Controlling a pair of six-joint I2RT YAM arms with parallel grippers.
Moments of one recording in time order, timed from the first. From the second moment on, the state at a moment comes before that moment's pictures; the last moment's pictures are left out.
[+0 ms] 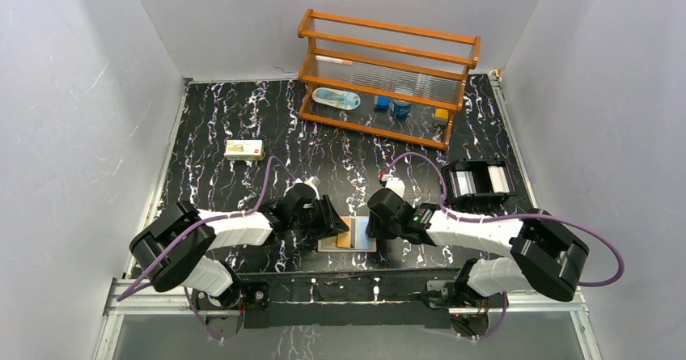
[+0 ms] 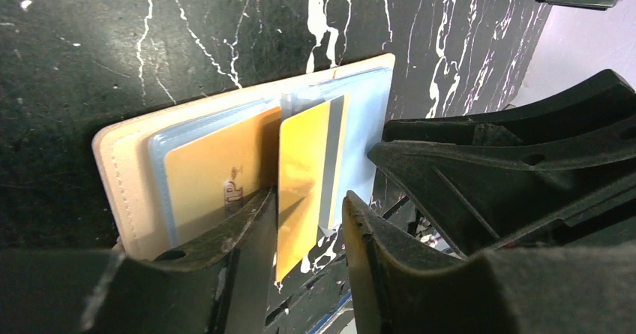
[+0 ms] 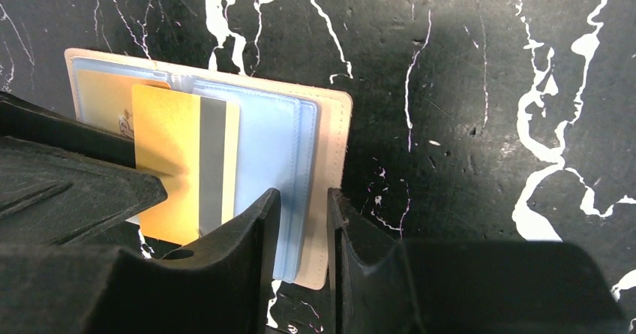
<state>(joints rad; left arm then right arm) -0.82 1.43 0.44 0.25 0.22 -1.12 1.01 1.30 0.58 -0.24 0.21 0.91</state>
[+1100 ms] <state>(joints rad) -0.93 1.46 0.57 0.09 0.11 -1.02 1.01 1.27 0.52 -0.17 0.19 0.94</state>
